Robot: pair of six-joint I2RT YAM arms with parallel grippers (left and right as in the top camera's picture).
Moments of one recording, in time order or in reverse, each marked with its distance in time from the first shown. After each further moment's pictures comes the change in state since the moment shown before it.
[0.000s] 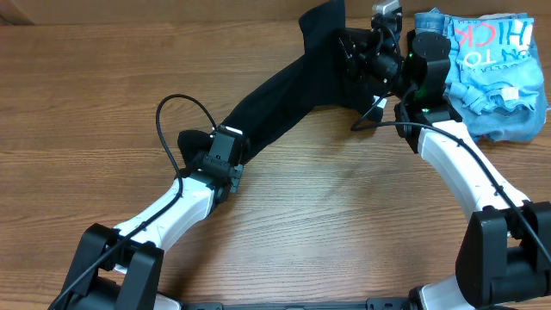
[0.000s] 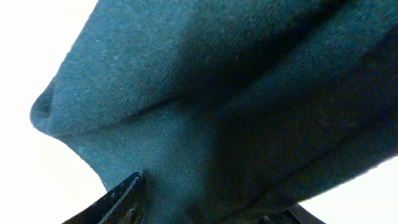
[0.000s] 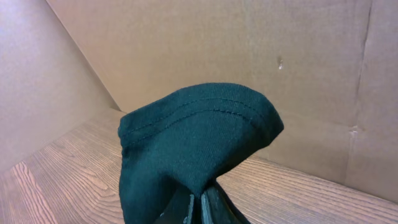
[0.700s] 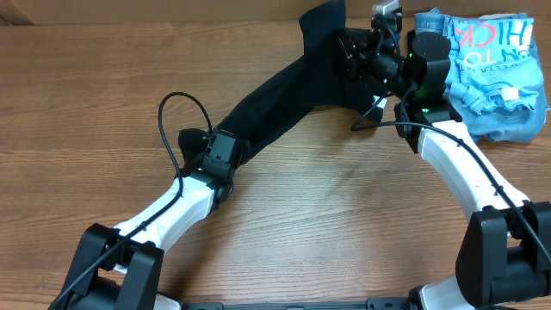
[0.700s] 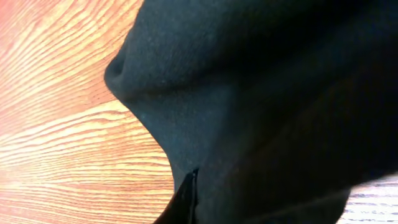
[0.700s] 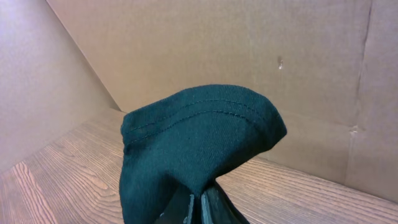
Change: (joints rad) left arm 0.000 0.003 0.007 -0.078 -0.185 0.045; right arm 0.000 0.000 0.000 -0.001 0.000 0.000
